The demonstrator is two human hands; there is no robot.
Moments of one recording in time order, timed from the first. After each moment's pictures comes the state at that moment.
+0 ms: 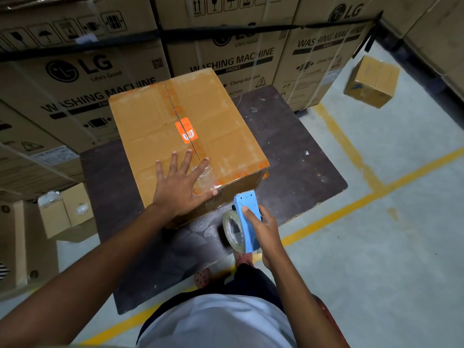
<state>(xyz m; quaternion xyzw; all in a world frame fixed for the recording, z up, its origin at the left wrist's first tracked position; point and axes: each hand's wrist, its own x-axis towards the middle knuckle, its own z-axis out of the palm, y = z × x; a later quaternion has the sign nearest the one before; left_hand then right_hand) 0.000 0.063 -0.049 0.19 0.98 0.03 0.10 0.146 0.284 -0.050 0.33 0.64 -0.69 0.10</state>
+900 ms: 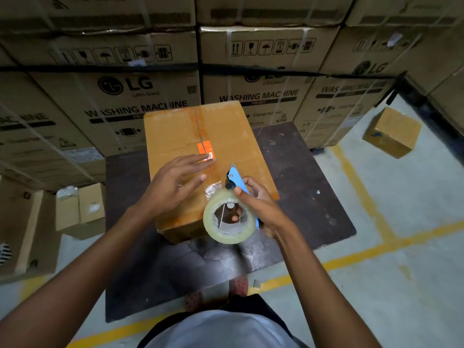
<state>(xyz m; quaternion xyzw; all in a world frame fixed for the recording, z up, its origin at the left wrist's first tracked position) -0.009 0.030 0.043 0.25 0.89 0.38 -0.04 0.034 0.290 0.037 0.05 0.64 -0.73 0.23</state>
